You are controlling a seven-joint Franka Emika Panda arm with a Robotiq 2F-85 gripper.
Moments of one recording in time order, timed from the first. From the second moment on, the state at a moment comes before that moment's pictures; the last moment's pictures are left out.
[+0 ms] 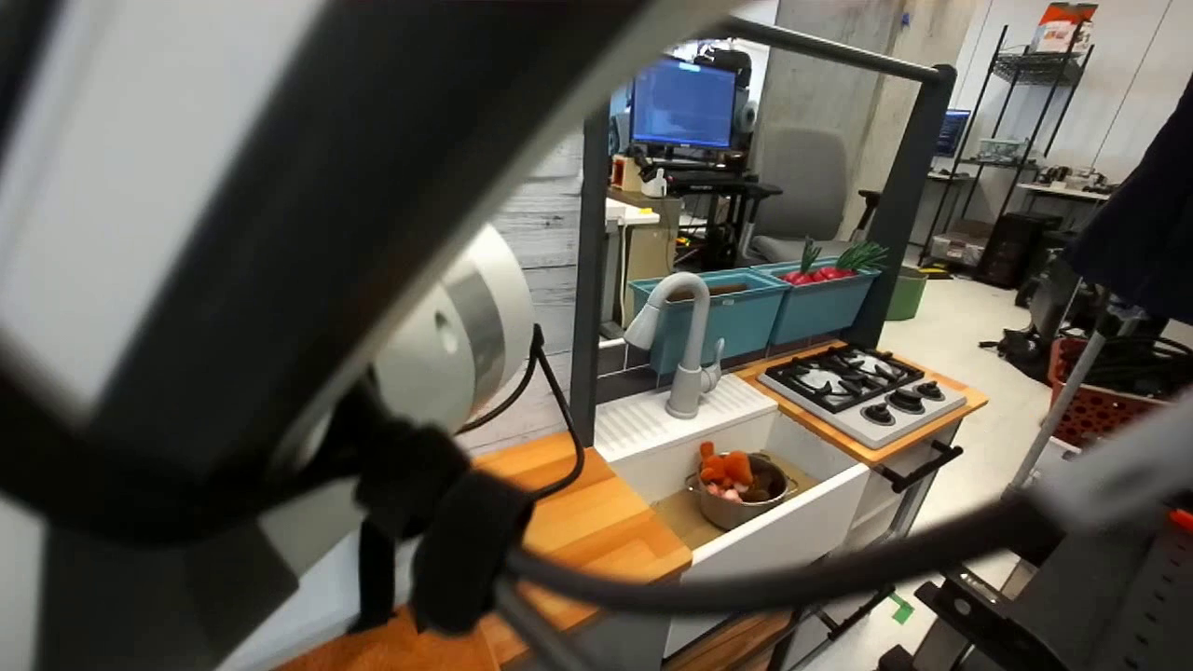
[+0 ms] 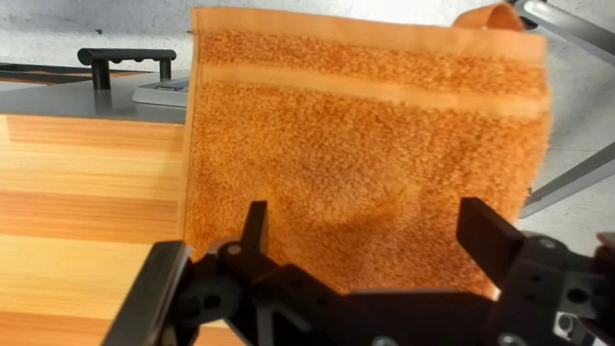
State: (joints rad) arm 0.69 1.21 -0.04 -1.26 -0.03 2.43 0.59
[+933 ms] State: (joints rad) arm 0.62 1.15 0.04 -1.39 -0.01 2.57 0.54
